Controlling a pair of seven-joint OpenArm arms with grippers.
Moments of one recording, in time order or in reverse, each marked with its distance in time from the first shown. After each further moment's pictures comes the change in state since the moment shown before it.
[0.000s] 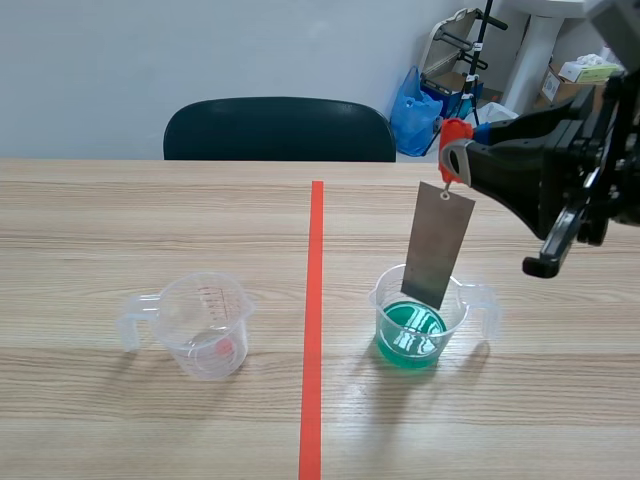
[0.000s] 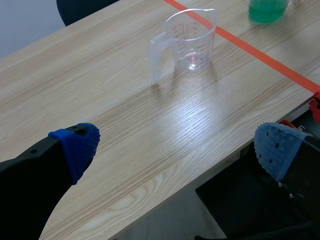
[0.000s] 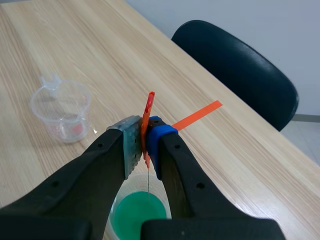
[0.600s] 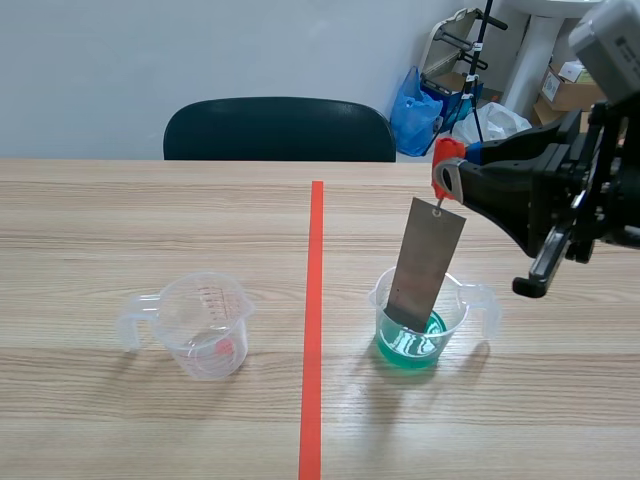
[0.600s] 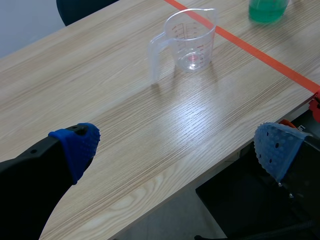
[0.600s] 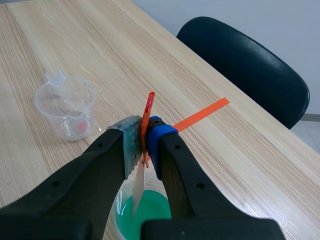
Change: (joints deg) left arm 0.0 0.0 0.0 0.0 0.0 0.0 0.0; right arm 0.0 -1.1 -1.8 -2.3 -2.5 0.9 3.0
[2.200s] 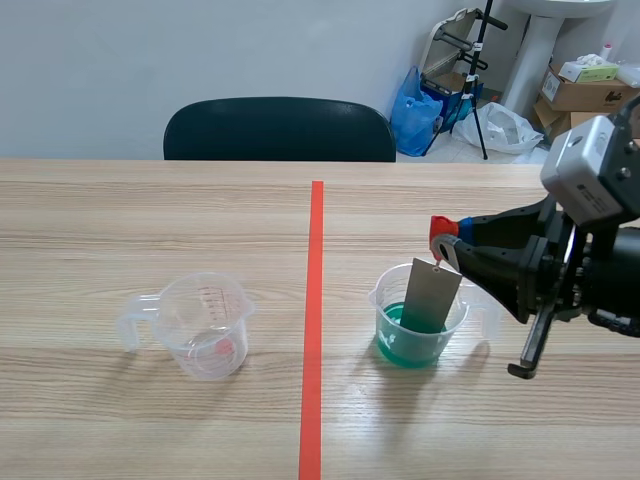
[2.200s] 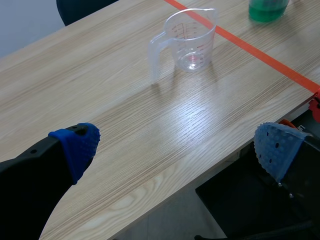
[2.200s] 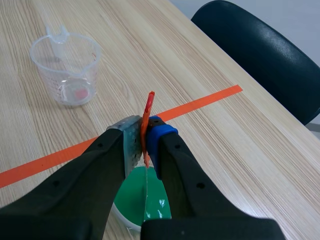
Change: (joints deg) left arm 0.0 0.0 0.0 0.0 0.0 0.0 0.0; right arm 1.7 -2.2 -6.4 -14.6 -19.7 2.7 20.8
